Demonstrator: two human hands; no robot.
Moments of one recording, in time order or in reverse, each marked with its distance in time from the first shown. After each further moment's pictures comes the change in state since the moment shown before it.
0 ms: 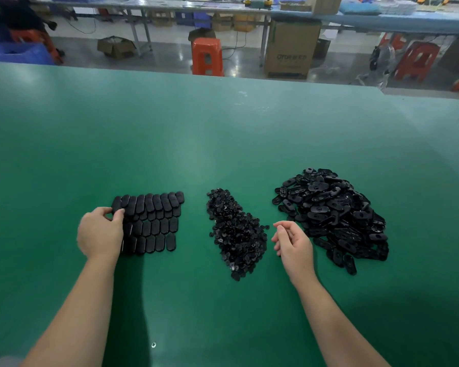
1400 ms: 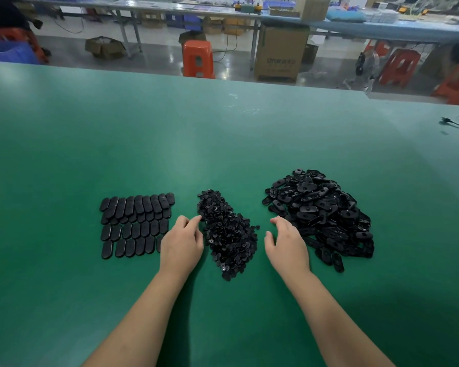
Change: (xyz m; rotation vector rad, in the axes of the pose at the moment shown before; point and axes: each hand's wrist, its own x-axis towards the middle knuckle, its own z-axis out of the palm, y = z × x) left_hand -0.131 0.077 0.063 0.007 -0.262 0.644; right_hand 0.009 -0.006 -0.009 -0.815 -0.035 -0.171
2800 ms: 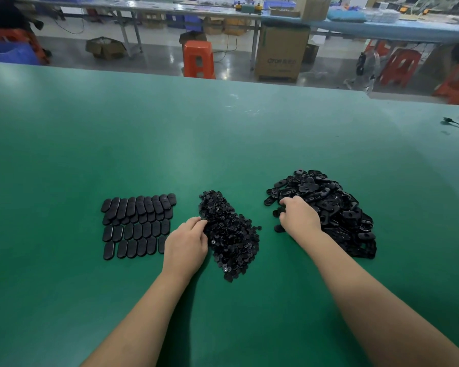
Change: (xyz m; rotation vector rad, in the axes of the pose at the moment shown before) left_hand -0.001 0.002 0.000 0.078 0.047 0.156; right_hand 0.080 0.008 -0.030 -0.310 -0.165 0.054
